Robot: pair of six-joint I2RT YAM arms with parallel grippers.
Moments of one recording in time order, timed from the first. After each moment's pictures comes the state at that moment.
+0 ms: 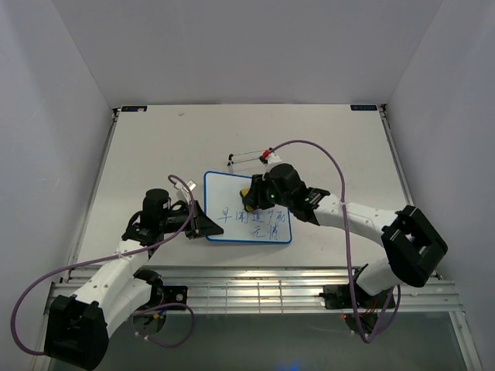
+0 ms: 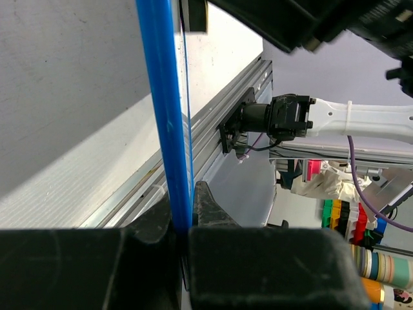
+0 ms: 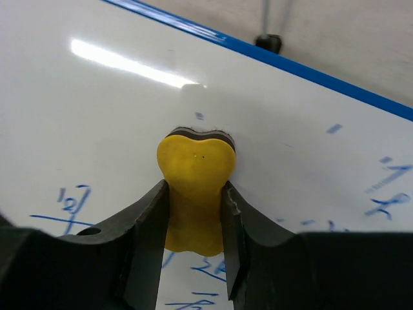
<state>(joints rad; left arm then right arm) -0.29 0.87 0.38 -0.08 0.89 -0.77 0.86 1.49 0.89 0.06 -0.08 0.52</state>
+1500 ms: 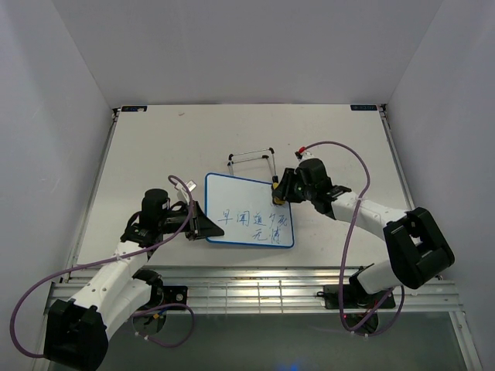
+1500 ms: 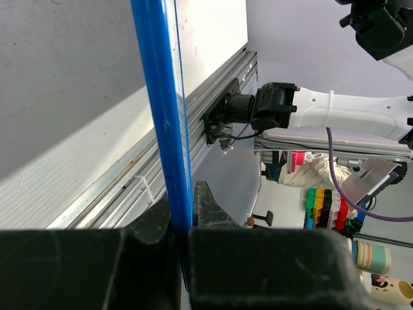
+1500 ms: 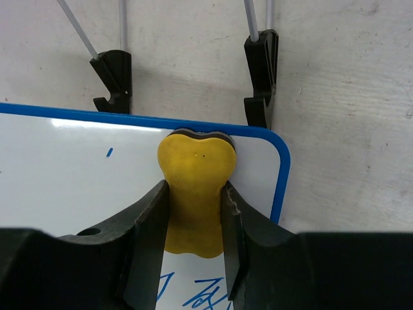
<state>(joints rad) -0.29 0.84 0.39 -0.11 0.93 -0.82 0.57 1.44 0.74 0.05 -0.12 0.57</state>
